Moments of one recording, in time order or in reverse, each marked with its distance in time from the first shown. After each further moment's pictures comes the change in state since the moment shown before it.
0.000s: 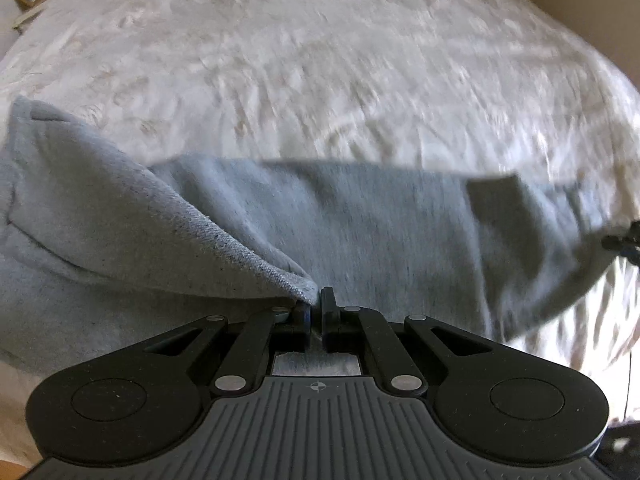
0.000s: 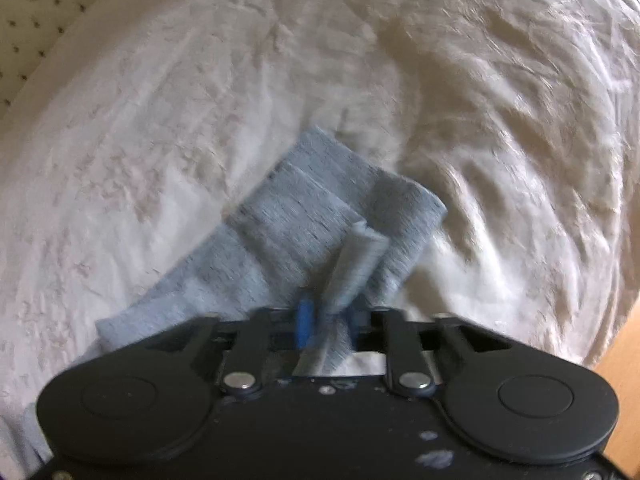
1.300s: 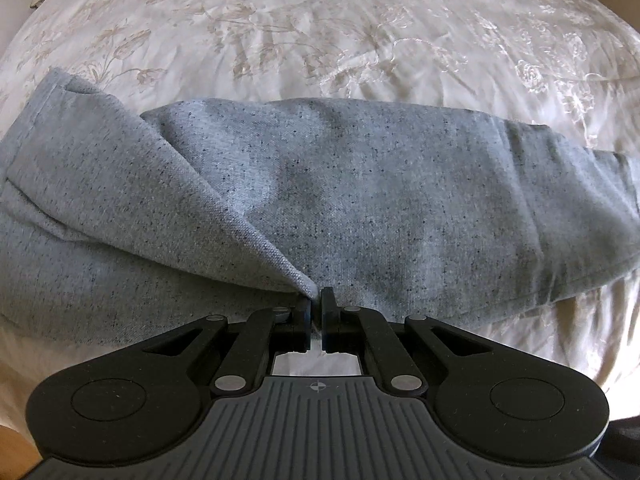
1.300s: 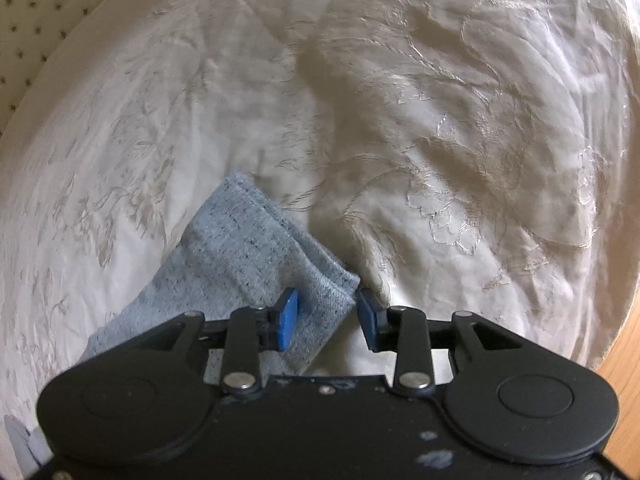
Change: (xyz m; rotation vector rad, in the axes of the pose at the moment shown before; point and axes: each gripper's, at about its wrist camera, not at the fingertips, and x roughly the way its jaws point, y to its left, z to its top) left arm 0.054 -0.025 -0.038 -0.024 0.115 0.092; right arm 0.007 -0.072 0.030 0.086 0.003 0.012
